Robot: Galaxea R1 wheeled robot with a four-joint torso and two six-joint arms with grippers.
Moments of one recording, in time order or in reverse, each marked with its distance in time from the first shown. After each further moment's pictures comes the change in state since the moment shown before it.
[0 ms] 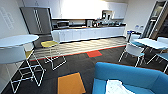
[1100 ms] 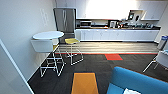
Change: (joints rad) left arm -0.003 0.001 0.000 0.001 0.000 0.000; right arm 0.005 -0.003 -0.003 0.000 0.000 0.000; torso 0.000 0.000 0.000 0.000
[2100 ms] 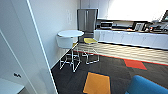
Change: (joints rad) left arm 0.003 0.005 -0.002 0.002 0.000 0.000; right arm -0.005 0.000 -0.016 0.000 0.001 0.000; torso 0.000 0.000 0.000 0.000
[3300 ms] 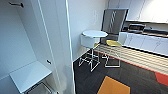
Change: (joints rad) left arm 0.005 0.010 -0.002 0.000 0.004 0.000; right arm -0.007 0.001 -0.001 0.000 -0.001 0.000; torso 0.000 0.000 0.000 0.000
